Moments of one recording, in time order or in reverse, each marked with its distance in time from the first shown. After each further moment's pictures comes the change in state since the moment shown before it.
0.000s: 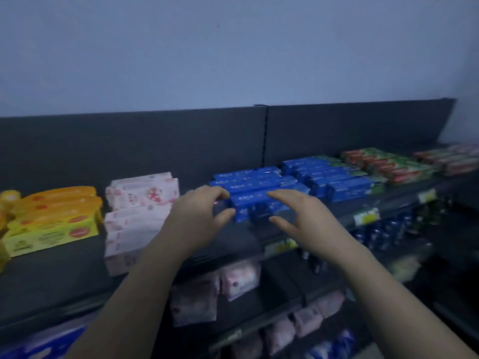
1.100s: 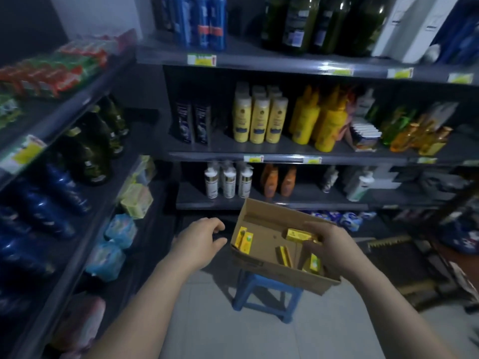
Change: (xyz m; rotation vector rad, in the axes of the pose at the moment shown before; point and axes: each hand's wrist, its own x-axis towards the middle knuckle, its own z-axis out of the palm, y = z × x) left_hand 0.010 0.494 0.499 -0.282 -1.037 0.756; right_hand -0.489 0.380 -0.124 -0.068 0.125 1.621
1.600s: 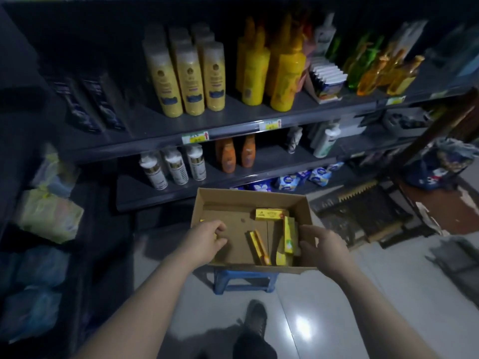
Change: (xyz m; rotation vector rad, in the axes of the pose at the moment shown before) left_hand 0.195 0.038 0.136 -0.071 -0.354 0.055; right_hand 0.099 0.141 0.049 0.165 -0.016 0.405
